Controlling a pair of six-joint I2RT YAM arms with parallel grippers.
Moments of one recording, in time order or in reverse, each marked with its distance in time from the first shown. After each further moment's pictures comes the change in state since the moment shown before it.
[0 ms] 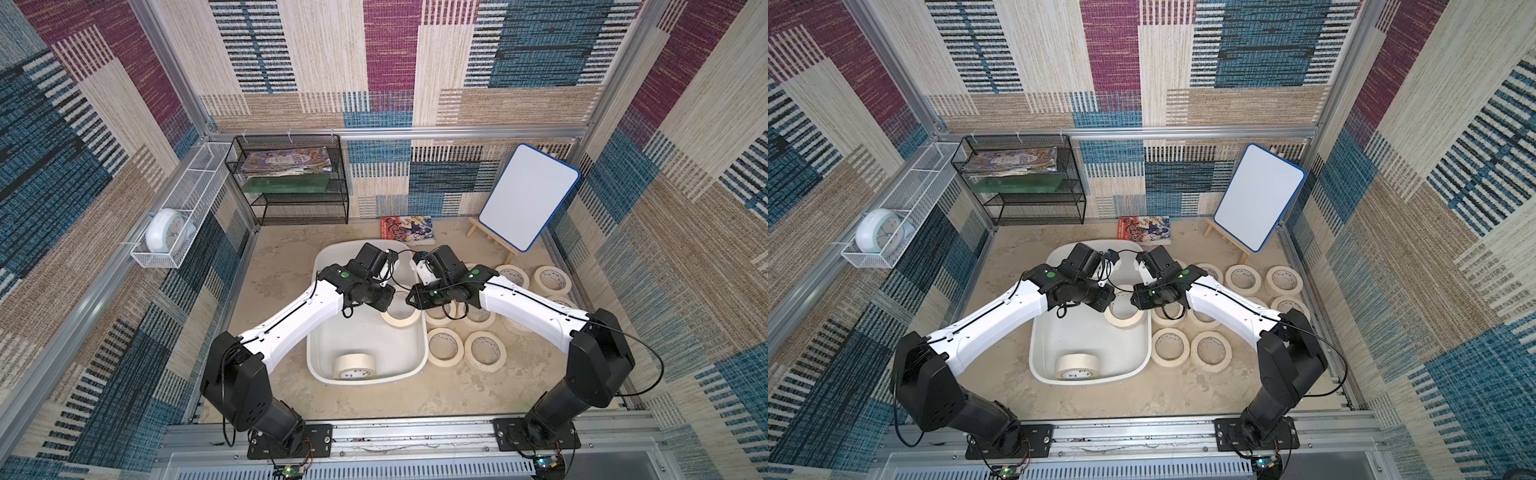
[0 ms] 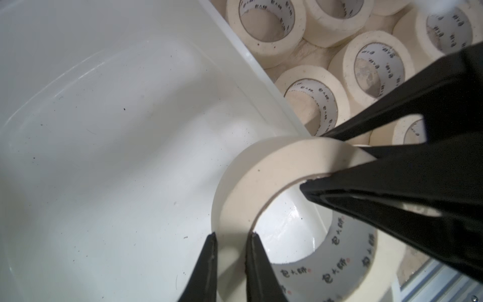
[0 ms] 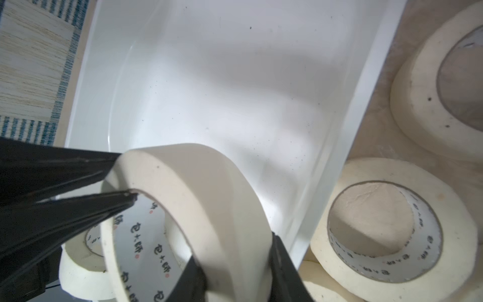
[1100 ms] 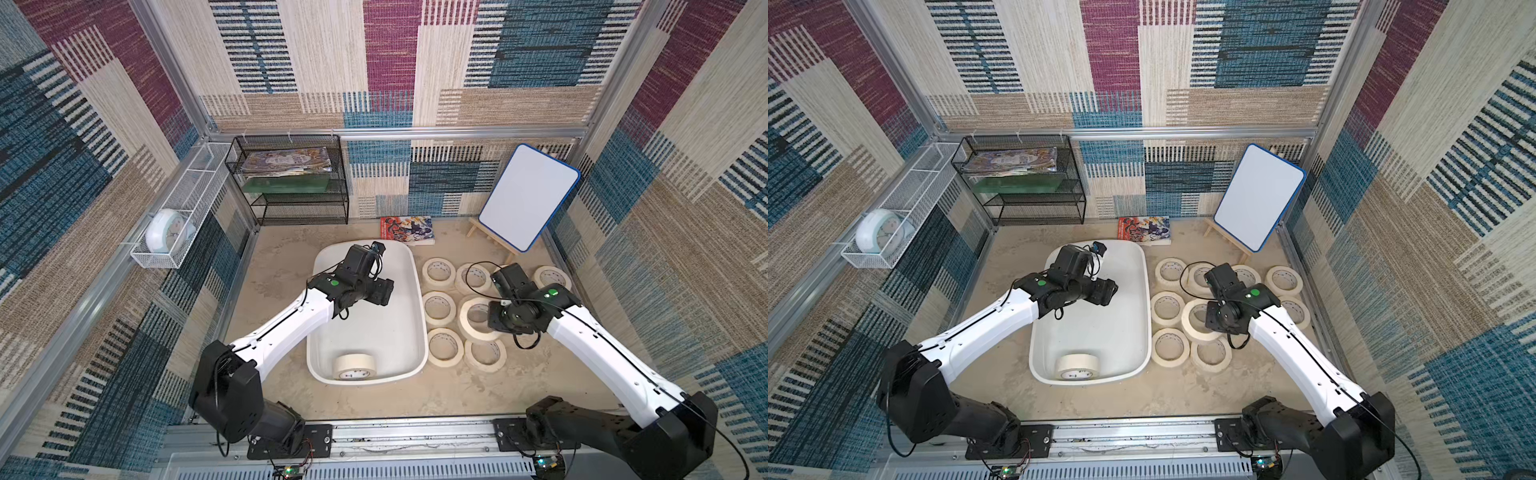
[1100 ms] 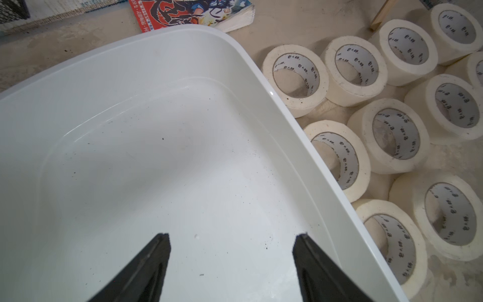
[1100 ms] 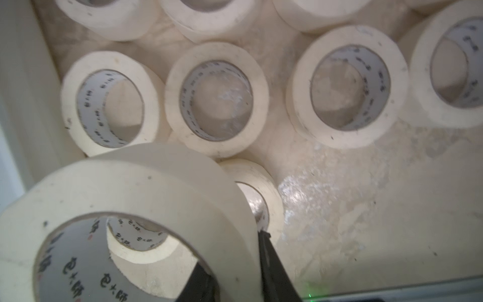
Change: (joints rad) left arm 0.069 -0.037 -0.116 0.242 -0.040 -0.039; right arm -0.287 -0.478 -0.243 -0.563 0.374 0.196
